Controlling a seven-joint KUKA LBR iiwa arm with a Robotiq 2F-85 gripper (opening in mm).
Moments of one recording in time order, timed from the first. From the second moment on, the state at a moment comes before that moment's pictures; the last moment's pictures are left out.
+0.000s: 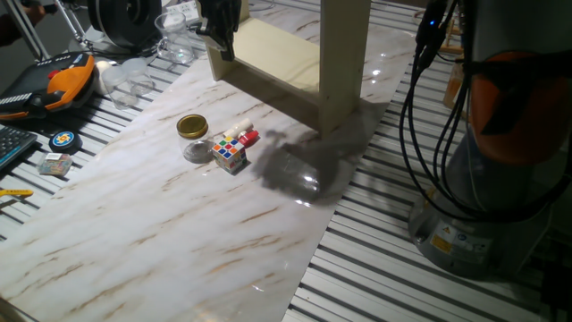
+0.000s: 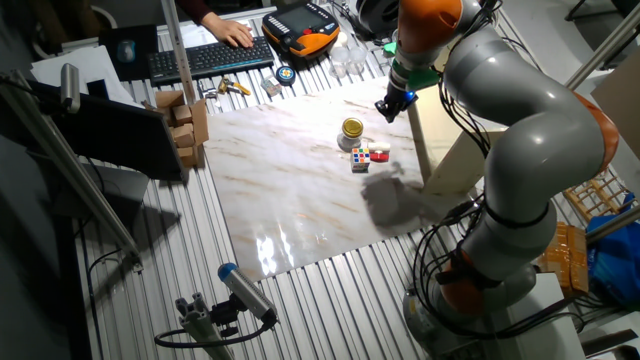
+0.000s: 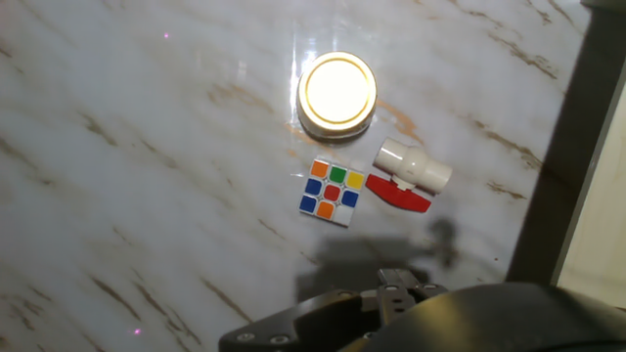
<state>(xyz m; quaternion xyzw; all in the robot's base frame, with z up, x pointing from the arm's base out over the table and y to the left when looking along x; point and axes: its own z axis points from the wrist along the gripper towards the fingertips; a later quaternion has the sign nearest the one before) 0.507 0.017 0.301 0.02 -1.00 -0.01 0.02</state>
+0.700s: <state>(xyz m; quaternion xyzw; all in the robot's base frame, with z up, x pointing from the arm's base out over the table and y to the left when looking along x) 0.502 0.034 0.297 0.02 -1.00 0.00 0.00</state>
